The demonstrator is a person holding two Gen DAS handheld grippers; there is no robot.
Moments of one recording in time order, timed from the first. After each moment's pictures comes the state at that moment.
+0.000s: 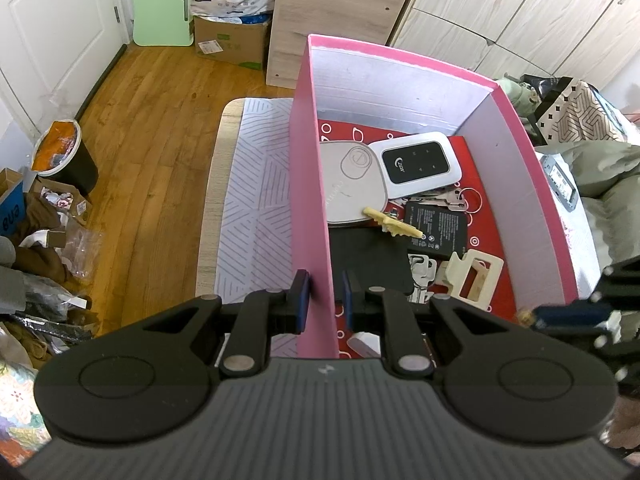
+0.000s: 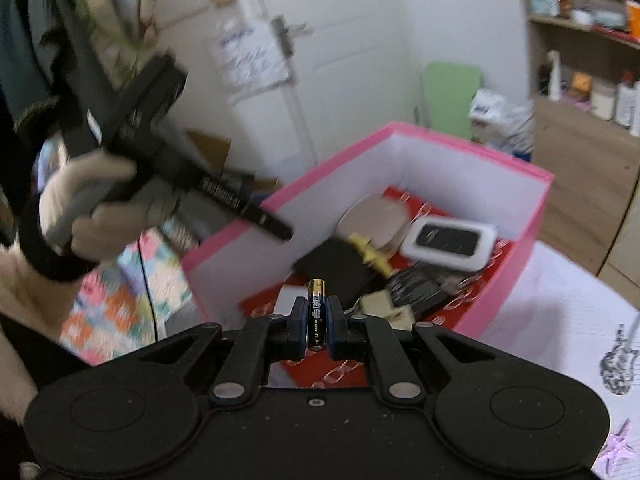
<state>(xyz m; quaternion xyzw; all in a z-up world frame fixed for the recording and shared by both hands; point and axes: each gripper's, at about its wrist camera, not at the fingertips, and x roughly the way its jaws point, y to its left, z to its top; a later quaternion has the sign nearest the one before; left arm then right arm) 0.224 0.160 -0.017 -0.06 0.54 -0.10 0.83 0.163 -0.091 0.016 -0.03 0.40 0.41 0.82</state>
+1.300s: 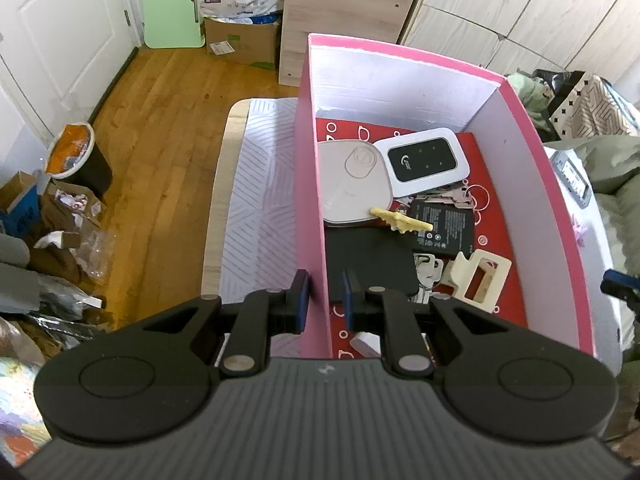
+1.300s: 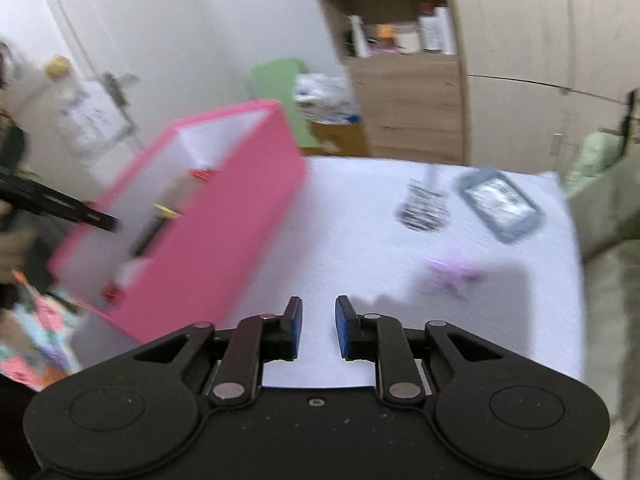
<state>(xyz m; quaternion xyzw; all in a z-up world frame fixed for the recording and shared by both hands) 0.223 0.147 -0.017 -0.04 0.54 -0.08 0.84 0.118 -0.243 -0.023 0.07 0.43 0.17 0.88</state>
